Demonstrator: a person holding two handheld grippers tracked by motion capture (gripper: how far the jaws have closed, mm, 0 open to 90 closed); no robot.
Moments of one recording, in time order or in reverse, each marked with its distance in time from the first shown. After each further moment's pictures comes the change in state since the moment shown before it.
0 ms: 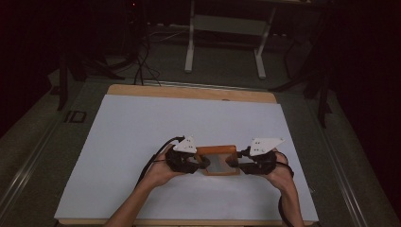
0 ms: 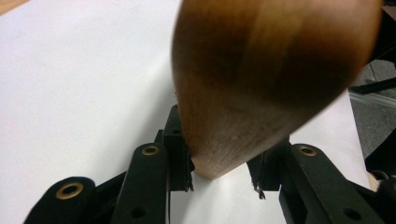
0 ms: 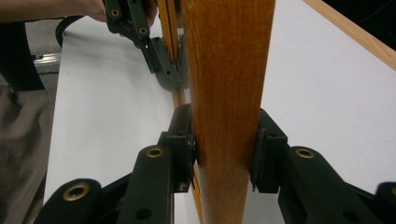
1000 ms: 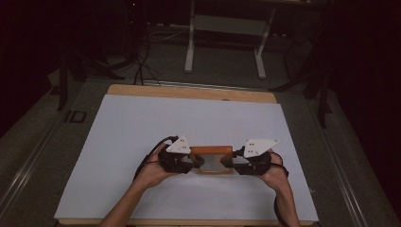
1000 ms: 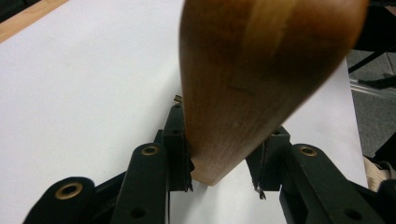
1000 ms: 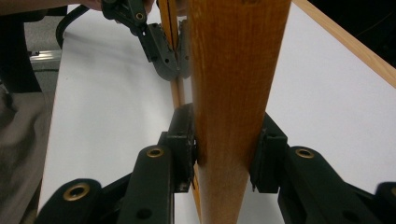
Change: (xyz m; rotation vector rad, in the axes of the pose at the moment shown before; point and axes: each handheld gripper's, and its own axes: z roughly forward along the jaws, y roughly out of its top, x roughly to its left) left arm -0.007 0.003 -0.024 0.009 0.055 0.027; right arm 0.009 0.012 0.010 -0.014 -0.009 -0.045
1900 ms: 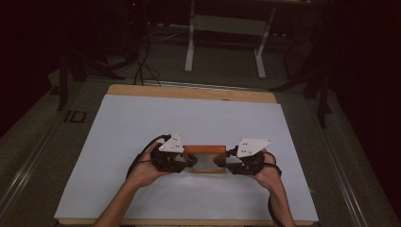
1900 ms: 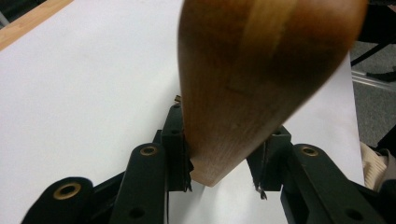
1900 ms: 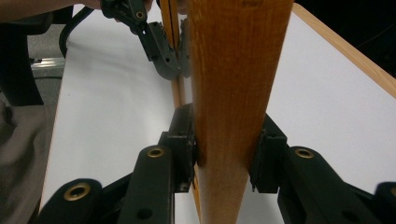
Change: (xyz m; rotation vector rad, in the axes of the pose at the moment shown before) left arm 0.003 -0.003 -0.024 0.034 0.024 0.004; right arm 0.006 0.012 0.014 -0.029 0.007 -0.009
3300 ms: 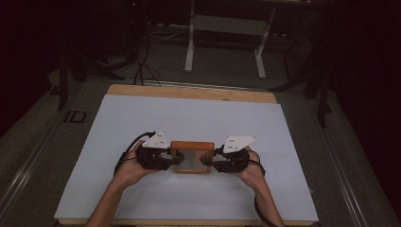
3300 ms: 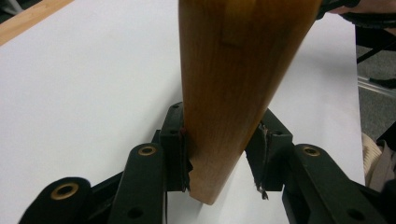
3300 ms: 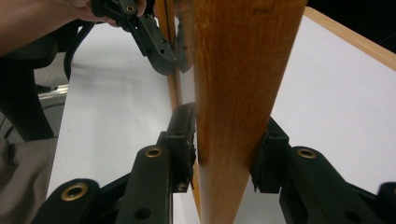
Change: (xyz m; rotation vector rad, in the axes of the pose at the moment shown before) left arm 0.015 -0.019 -0.027 -0.002 0.019 -0.061; right arm -0.002 0.003 0.041 -0.061 0.045 0.104
